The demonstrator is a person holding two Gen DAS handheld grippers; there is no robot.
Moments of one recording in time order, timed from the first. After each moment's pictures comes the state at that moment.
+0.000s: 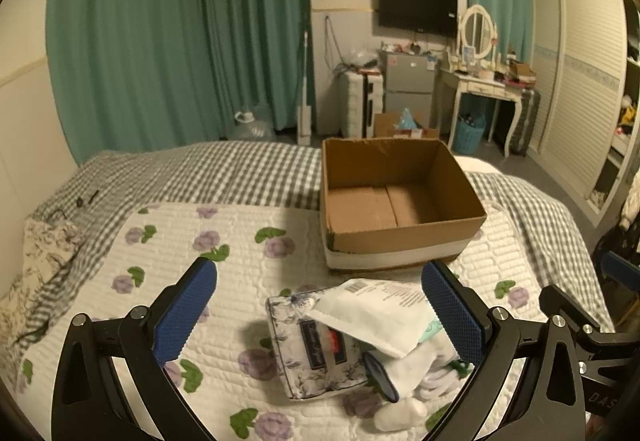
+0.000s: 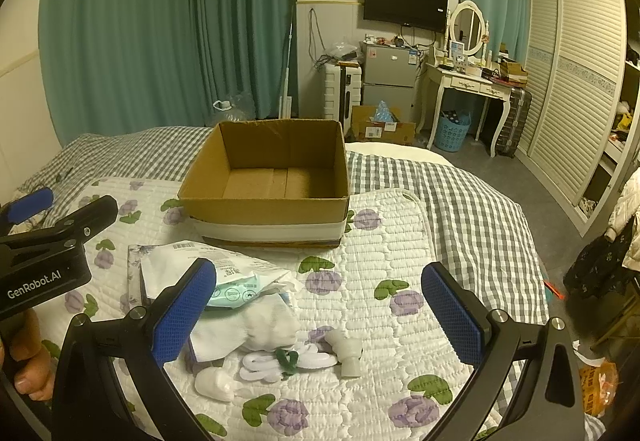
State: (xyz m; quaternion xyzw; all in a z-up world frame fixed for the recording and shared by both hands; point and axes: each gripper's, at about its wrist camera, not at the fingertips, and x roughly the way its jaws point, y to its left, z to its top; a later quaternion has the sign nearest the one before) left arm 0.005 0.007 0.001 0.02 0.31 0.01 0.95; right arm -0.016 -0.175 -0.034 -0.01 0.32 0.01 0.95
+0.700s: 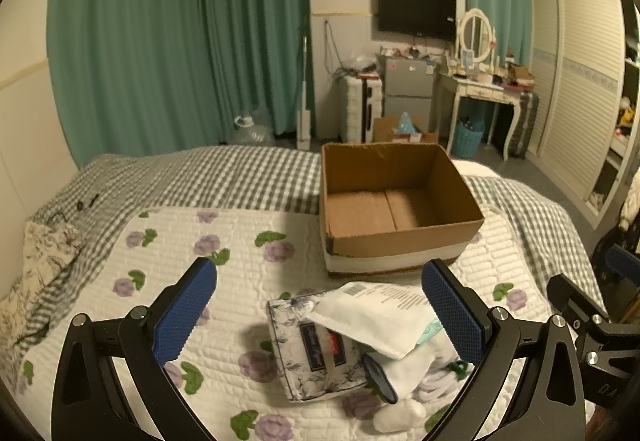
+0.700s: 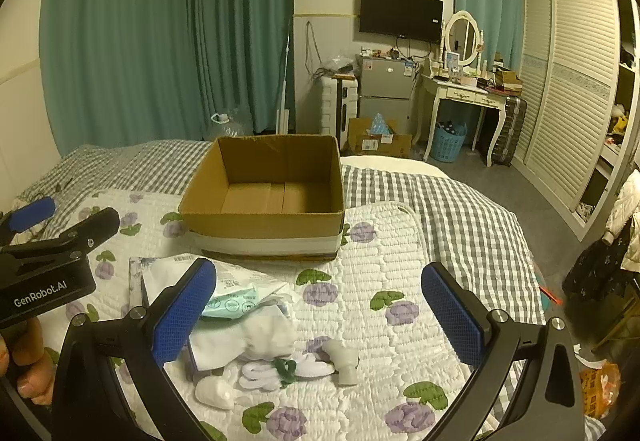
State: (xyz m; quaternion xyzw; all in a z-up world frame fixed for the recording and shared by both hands) left arm 0.007 0.009 0.008 0.01 0.31 0.01 0.95; right arm -0.022 -0.176 -0.026 0.00 0.29 0.01 0.96
